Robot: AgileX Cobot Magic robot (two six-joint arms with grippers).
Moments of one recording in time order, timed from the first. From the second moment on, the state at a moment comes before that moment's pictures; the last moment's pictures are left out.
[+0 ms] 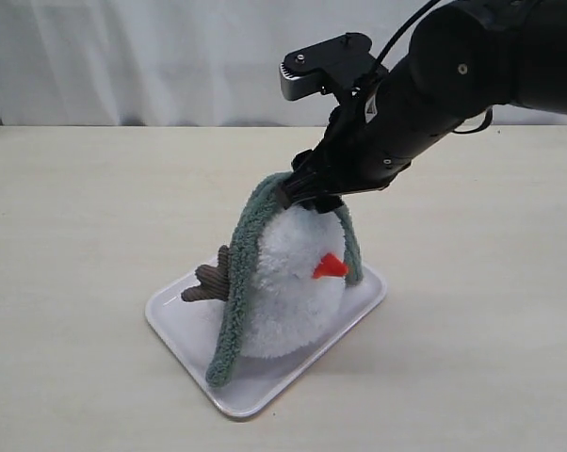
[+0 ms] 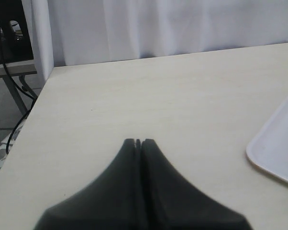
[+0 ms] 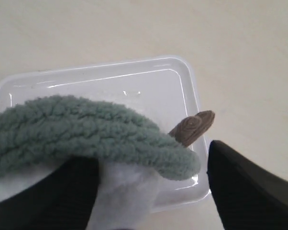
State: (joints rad) left arm -0.05 0.00 0.00 0.04 0.35 0.06; right arm 0.58 1.66 -1.29 -0.10 0.74 0.07
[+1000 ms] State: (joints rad) left arm -0.05 0.00 0.00 0.04 0.35 0.06; right arm 0.58 1.65 -1.29 0.27 0.53 -0.17
